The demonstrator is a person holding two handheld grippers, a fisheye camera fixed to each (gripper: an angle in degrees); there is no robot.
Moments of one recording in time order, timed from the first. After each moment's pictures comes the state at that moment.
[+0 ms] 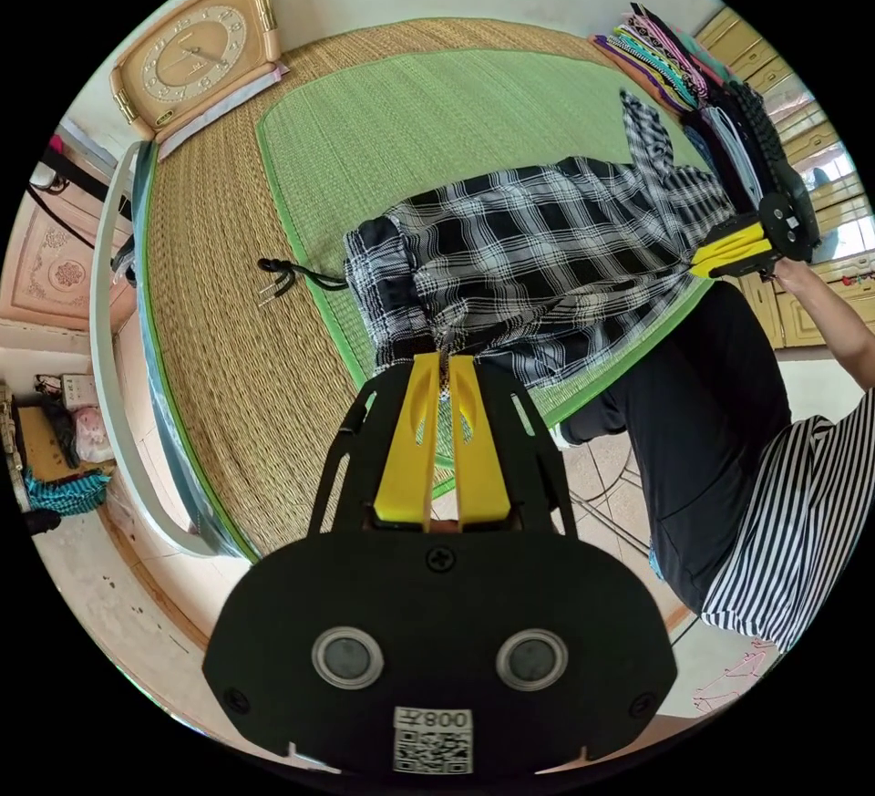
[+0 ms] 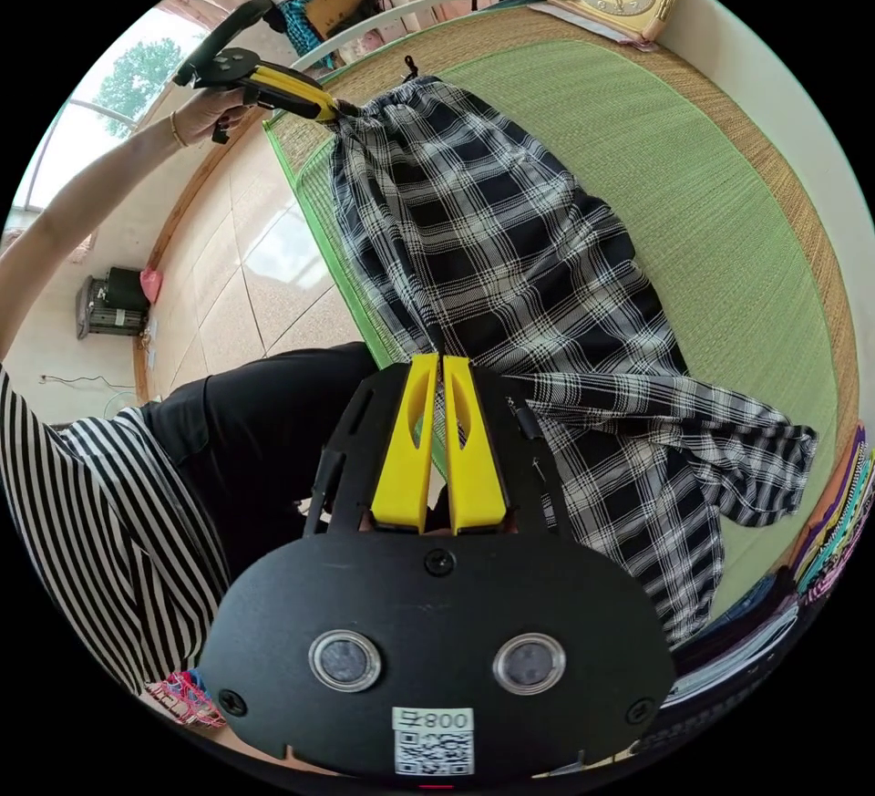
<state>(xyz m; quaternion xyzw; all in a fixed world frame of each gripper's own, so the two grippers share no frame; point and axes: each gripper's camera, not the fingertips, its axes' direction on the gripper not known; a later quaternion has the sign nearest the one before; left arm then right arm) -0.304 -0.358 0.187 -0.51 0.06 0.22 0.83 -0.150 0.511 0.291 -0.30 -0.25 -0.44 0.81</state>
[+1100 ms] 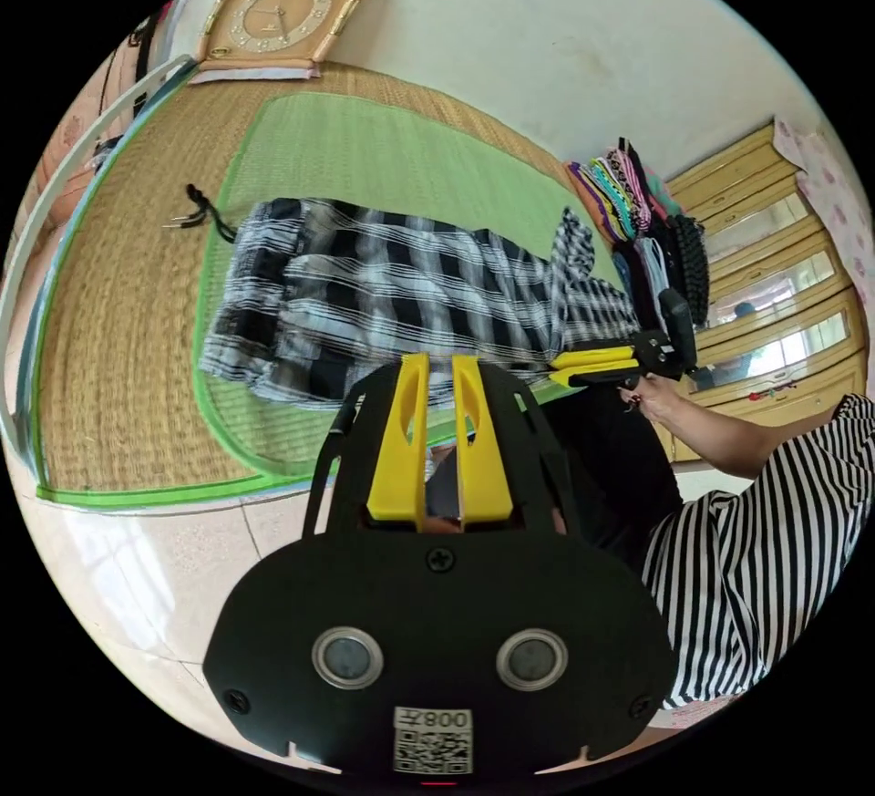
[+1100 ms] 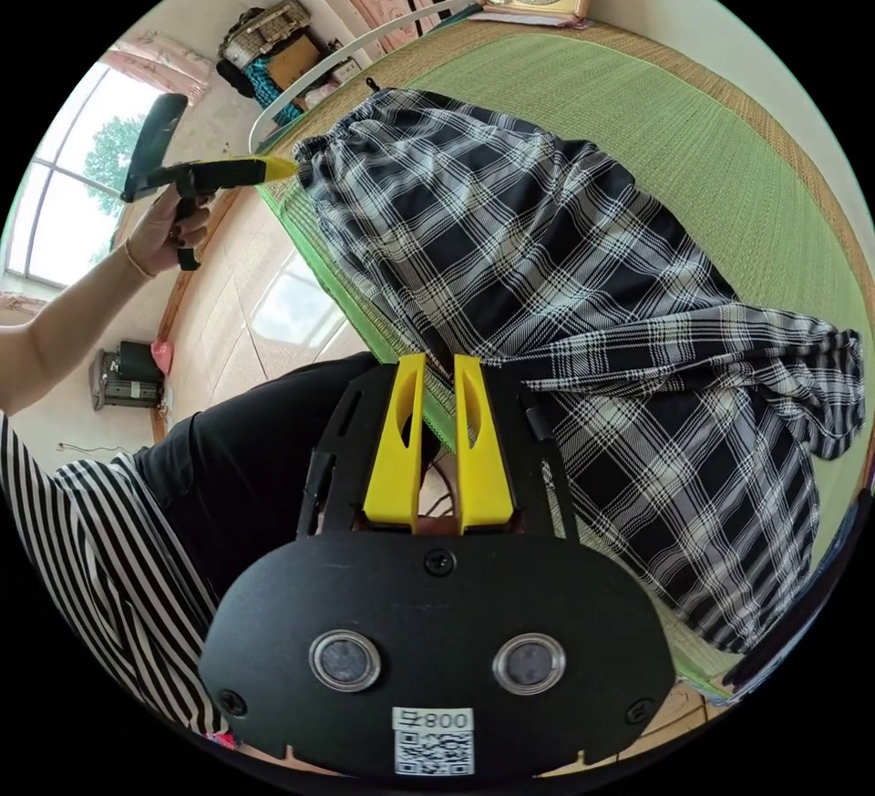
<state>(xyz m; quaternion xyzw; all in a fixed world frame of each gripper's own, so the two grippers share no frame) -0.275 -0.258 0.195 -0.41 0.19 0.00 0.89 -0.085 0.573 0.333 -0.27 -0.29 -0.34 0.86</state>
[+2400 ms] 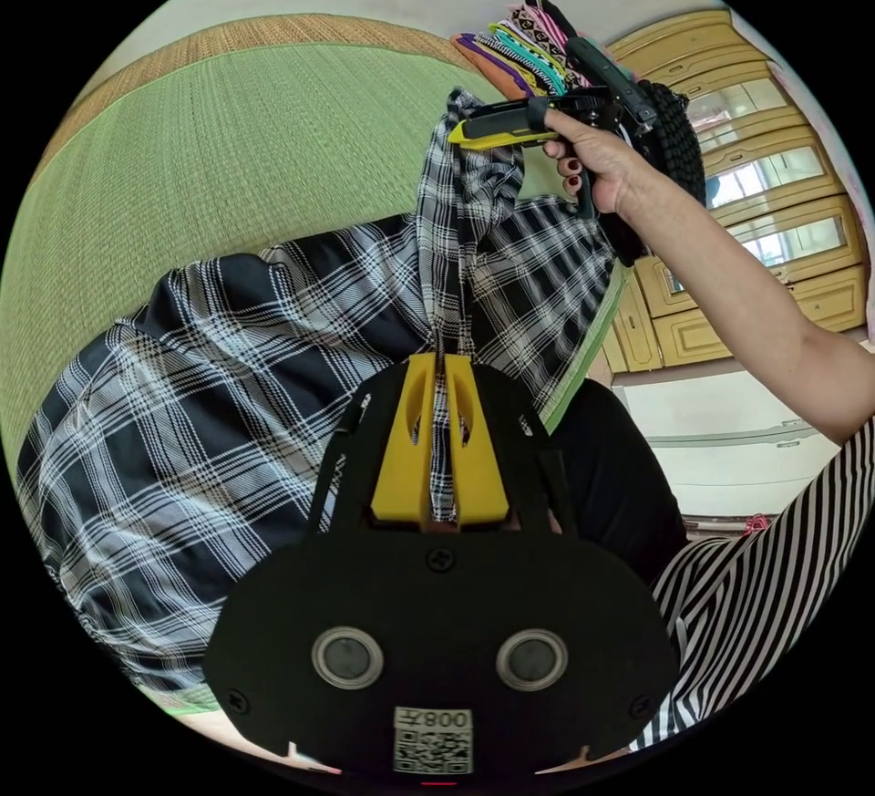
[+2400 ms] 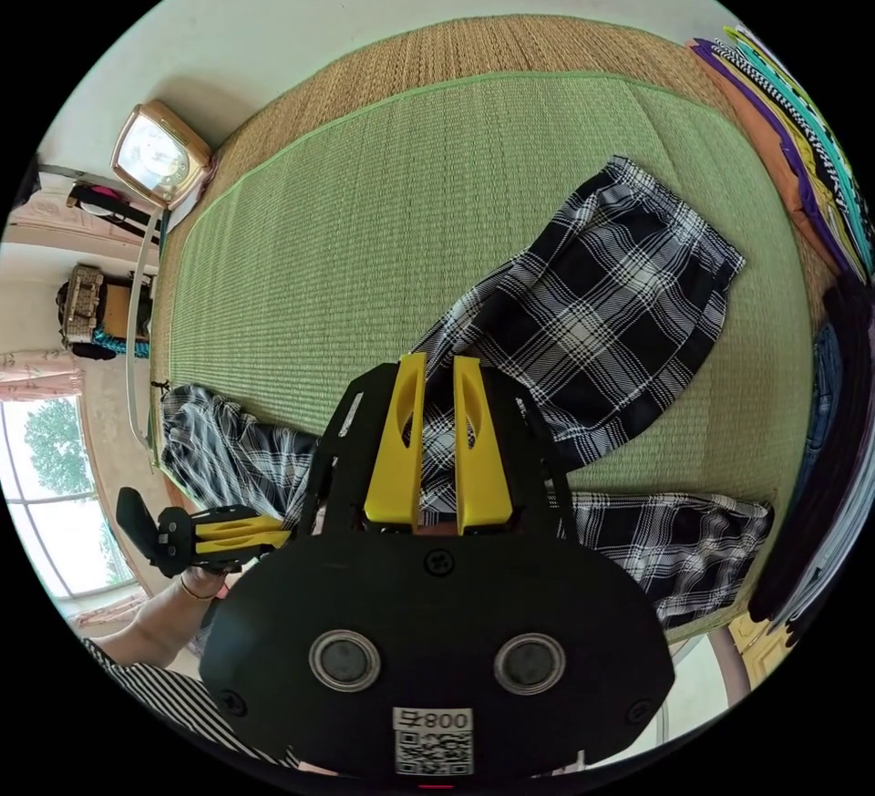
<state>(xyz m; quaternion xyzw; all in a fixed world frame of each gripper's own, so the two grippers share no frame) -0.012 -0.204 0.365 -0.51 0.29 0.13 0.80 0.156 0.384 0.449 -0.28 -0.17 0.00 0.95</state>
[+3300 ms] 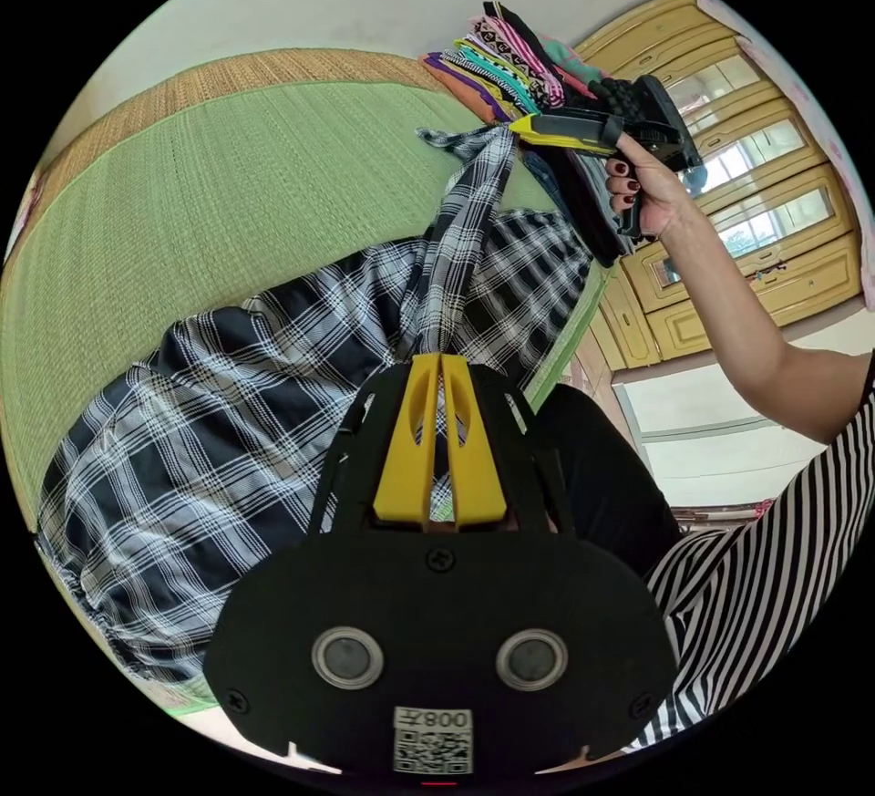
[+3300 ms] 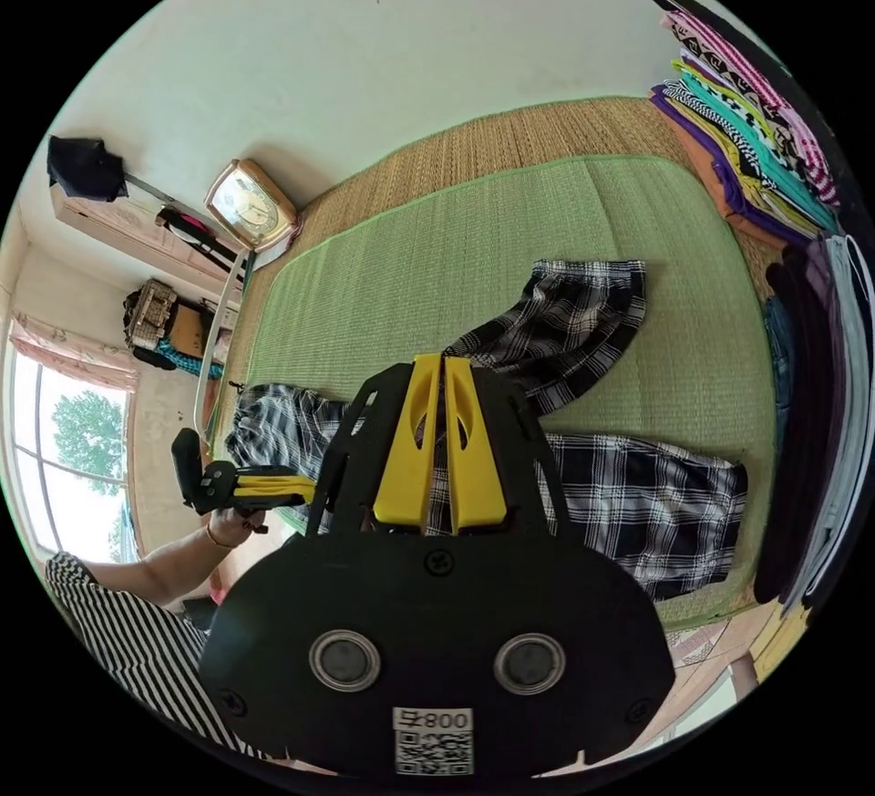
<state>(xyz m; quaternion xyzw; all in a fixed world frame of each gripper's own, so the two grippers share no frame) 0.096 -0.234 0.349 -0.48 0.30 0.16 0.81 0.281 0.440 0.329 -0.17 -0.26 0.02 0.95</state>
